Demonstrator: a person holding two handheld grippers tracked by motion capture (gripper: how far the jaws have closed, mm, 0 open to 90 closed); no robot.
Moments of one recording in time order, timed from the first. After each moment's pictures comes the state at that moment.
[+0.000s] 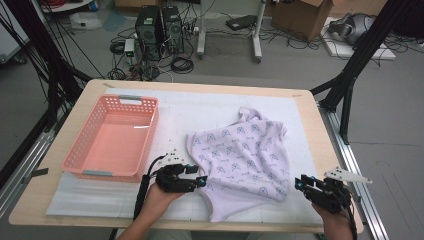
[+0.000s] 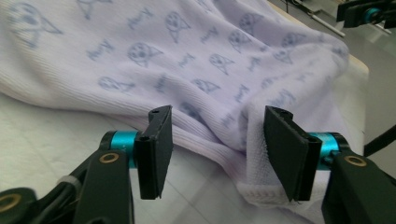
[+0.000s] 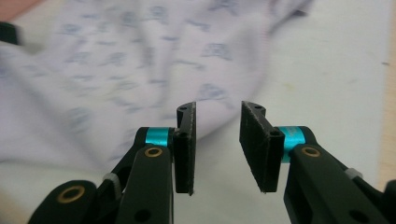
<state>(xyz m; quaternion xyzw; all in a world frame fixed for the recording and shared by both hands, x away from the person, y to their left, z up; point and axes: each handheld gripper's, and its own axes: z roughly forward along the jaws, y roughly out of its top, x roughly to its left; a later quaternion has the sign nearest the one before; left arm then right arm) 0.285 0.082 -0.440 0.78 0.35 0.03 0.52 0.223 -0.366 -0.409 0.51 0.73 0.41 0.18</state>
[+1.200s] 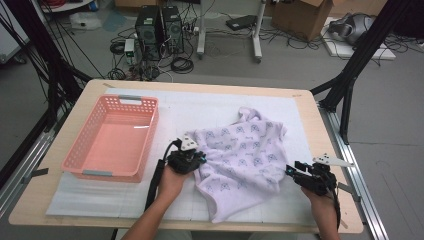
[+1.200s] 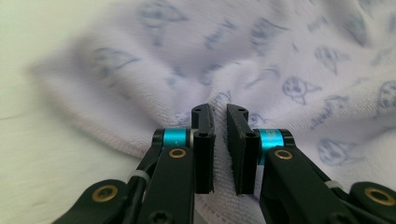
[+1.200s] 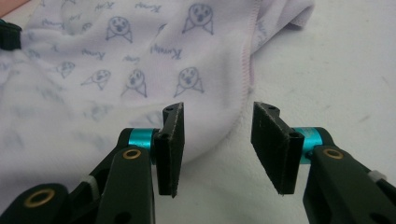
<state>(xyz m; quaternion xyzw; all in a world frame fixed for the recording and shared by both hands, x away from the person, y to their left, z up) 0.331 0.061 -0.435 0.79 0.40 0.17 0.44 0.270 -0.361 -0.432 0.51 0.72 0.43 0.18</state>
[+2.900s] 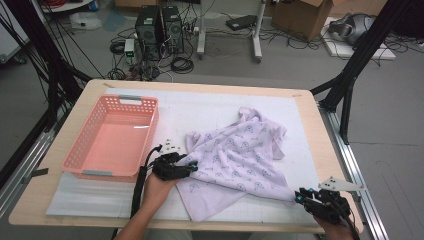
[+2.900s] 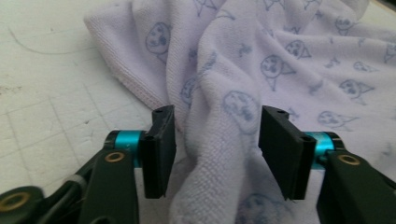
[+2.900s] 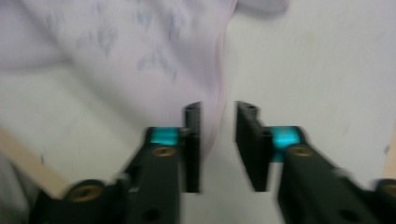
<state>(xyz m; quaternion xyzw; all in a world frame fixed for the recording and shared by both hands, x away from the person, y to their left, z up) 0.311 0.090 -0.448 0.78 0.42 0.10 0.46 0.202 -0.362 -0.416 0.48 0.78 0.37 0.17</state>
